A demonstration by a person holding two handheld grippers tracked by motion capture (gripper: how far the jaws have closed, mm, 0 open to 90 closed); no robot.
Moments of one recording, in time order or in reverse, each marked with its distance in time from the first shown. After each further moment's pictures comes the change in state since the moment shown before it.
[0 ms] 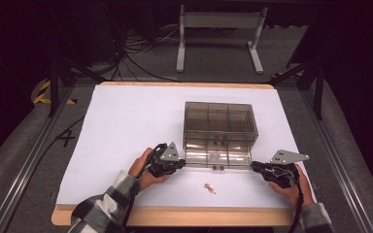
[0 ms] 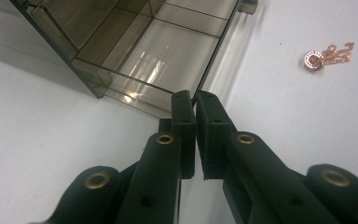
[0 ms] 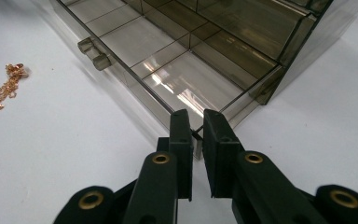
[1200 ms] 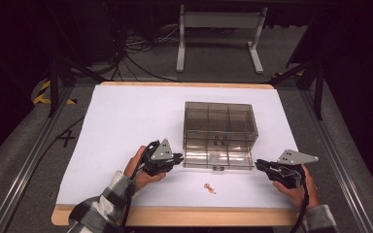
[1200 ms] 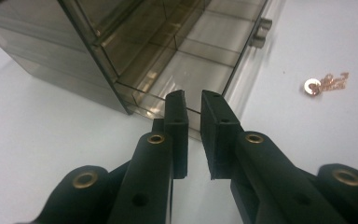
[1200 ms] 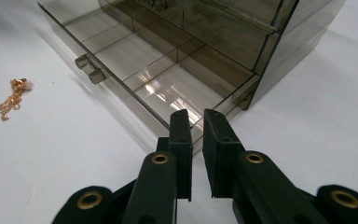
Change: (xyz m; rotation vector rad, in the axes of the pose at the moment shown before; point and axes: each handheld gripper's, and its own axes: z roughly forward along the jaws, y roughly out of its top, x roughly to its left) left arm 0.001 -0.003 -0.023 -0.131 0.063 -0.013; right arm -0.003 0.000 -0.015 -0.058 -0.026 0.021
